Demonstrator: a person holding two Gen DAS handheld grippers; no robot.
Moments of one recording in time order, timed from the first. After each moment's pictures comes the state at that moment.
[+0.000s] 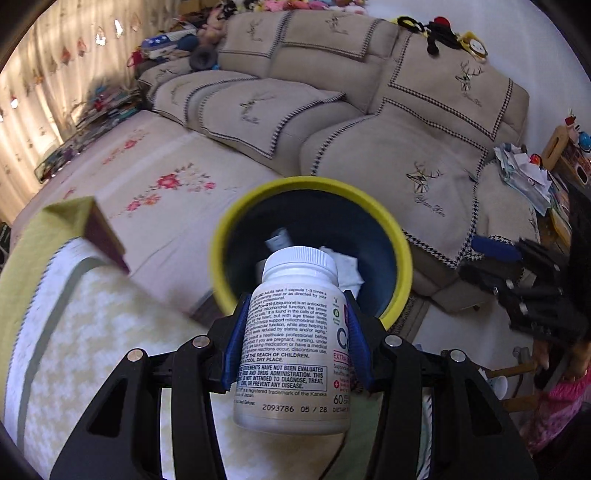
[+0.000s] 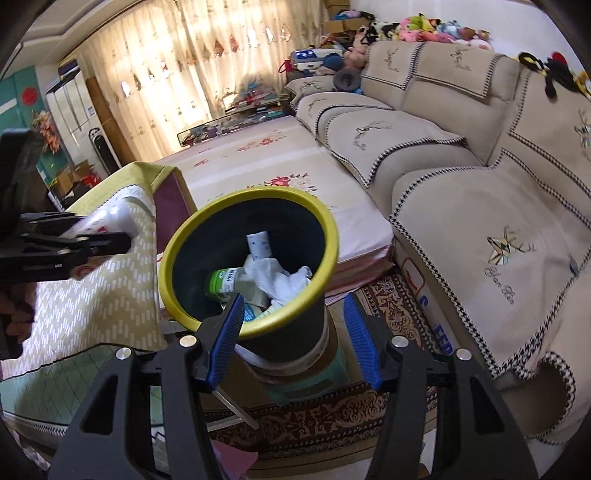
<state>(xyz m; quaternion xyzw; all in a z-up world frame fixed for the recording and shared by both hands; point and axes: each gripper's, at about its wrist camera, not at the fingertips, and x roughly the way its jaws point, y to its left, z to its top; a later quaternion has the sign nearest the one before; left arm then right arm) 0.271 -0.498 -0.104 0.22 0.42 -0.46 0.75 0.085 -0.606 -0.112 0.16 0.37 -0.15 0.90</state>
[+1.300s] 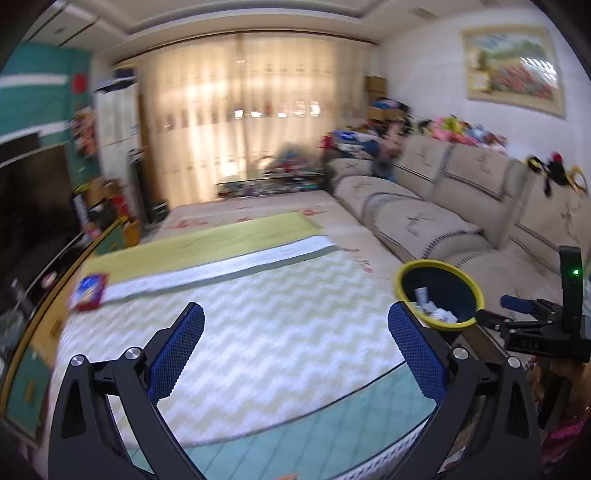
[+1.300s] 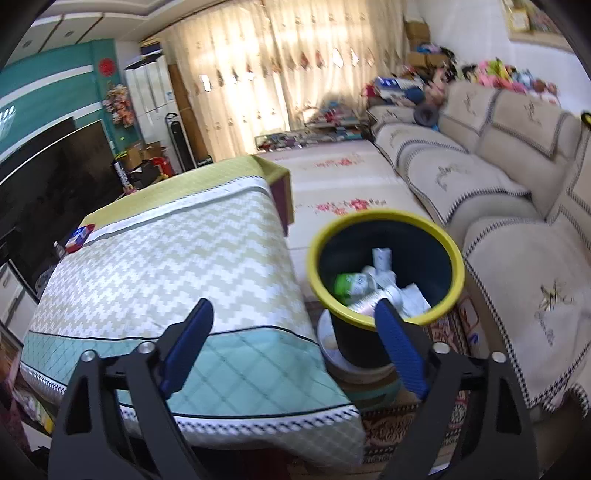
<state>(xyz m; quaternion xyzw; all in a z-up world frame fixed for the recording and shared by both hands) 0.124 -0.175 -0.007 0.05 0.25 -0.17 0.95 0.084 -0.455 -0.065 0.09 0.33 -0.02 0.94</state>
